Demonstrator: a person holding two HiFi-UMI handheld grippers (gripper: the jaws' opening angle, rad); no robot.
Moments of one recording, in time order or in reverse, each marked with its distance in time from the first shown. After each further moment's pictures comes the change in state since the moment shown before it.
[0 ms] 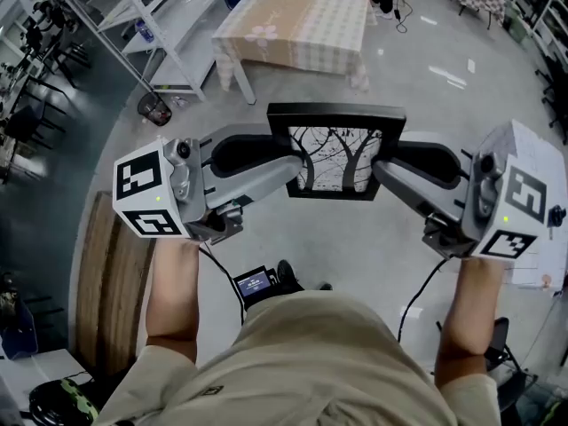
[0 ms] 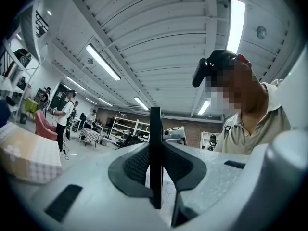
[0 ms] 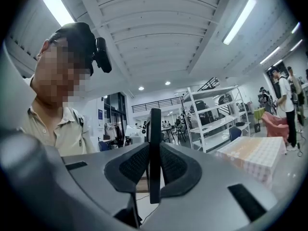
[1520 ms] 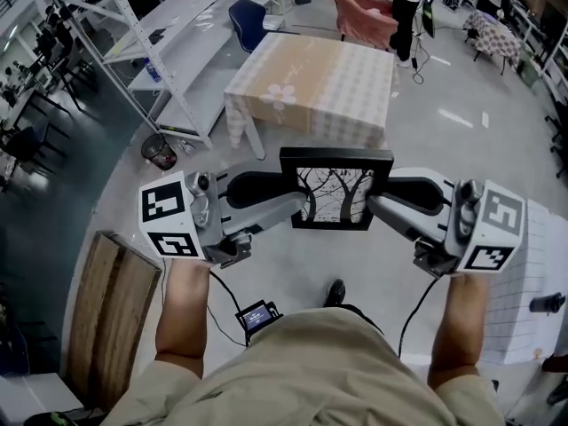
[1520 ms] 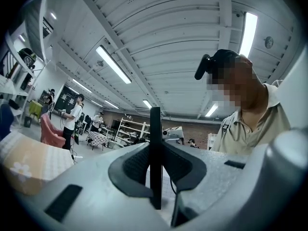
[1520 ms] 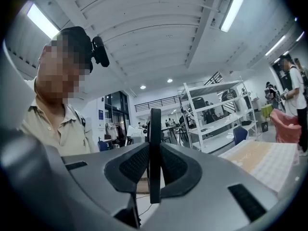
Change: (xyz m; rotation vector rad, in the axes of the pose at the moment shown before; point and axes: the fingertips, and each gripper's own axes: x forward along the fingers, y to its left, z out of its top) left arm -0.029 0.255 0.051 -0.009 -0.019 0.032; right arm 0.123 -0.233 0.037 0.010 0.023 0.072
